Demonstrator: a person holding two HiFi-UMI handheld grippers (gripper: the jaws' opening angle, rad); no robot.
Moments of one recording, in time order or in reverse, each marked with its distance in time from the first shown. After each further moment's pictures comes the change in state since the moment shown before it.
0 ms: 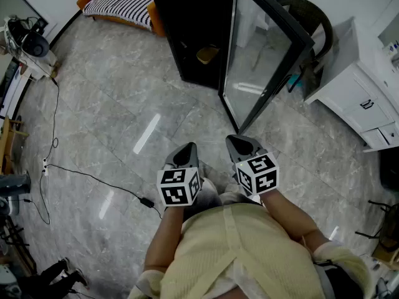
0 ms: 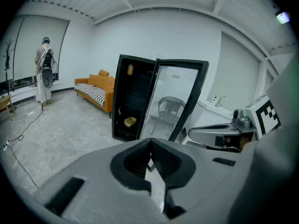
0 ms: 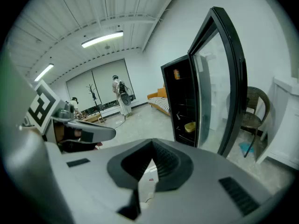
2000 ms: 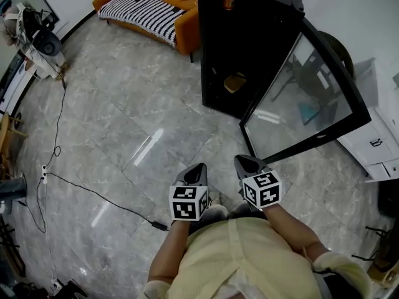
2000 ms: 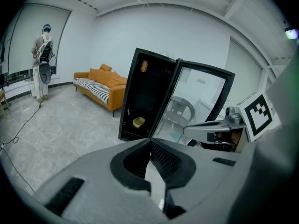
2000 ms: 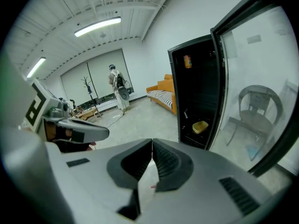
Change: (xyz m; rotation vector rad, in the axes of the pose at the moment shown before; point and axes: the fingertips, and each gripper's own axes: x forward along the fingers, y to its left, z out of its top) left arm 0.033 0.152 0.039 -0.033 0.044 -0.048; right arm 0.157 0.044 0.047 -0.011 0.097 -0.027
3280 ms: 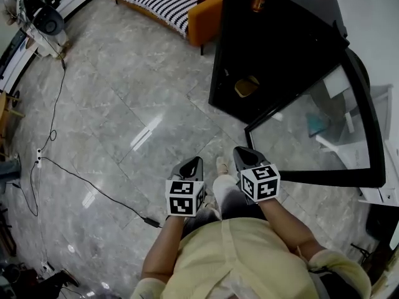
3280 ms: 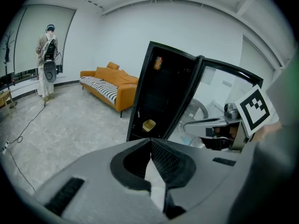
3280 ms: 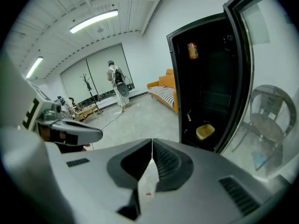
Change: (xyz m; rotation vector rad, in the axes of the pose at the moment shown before) left arm 0.067 0.069 0.047 -0.041 0.014 0.080; right arm 0.104 -0.041 0.054 -0.014 0.056 0.031
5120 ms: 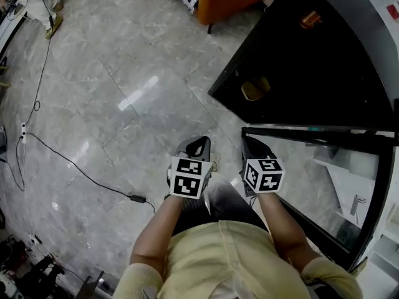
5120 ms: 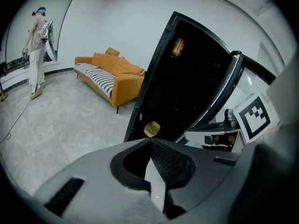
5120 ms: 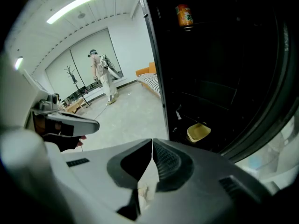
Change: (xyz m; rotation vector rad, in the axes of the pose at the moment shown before) left arm 0.161 0.046 0.083 -0.077 0.102 -0.060; right arm 0.127 -0.111 0.053 0.043 0.169 -0.076
